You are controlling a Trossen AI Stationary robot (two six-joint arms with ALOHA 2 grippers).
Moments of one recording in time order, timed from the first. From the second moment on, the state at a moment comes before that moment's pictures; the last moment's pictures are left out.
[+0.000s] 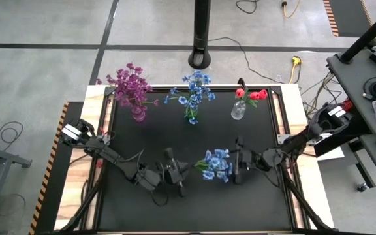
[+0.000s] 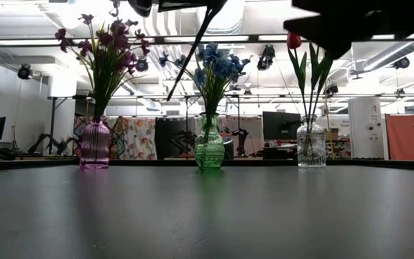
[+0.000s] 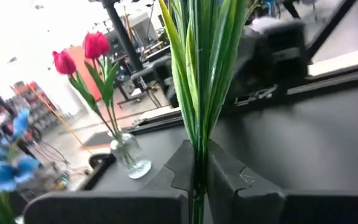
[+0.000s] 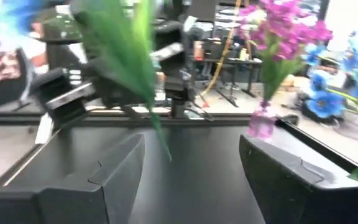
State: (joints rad) left arm -0.53 1.74 0.92 0.74 -0.90 0.30; right arm 0.50 1.40 0.36 1.13 0.62 -0.09
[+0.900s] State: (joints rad) left arm -0.45 1.89 0.92 1.16 -0.77 0.12; right arm 0.38 1.39 0.52 1.05 0.24 -0.12
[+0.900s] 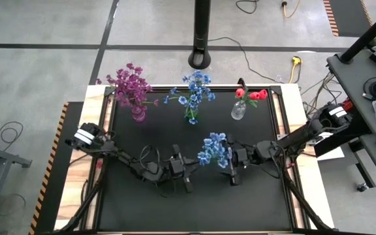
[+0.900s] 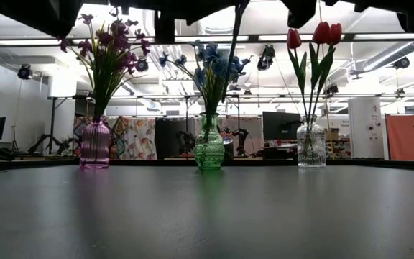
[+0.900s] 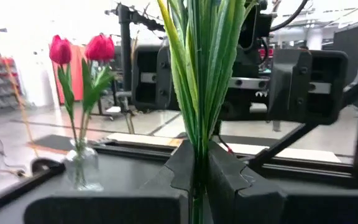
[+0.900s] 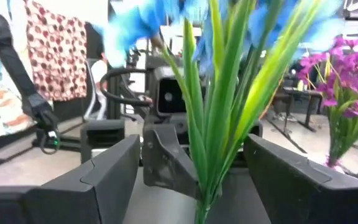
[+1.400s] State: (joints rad) left arm -0.44 1.89 0.97 1.14 -0.77 0.20; right arm 0.37 1.50 0.63 0.99 0.27 -0.08
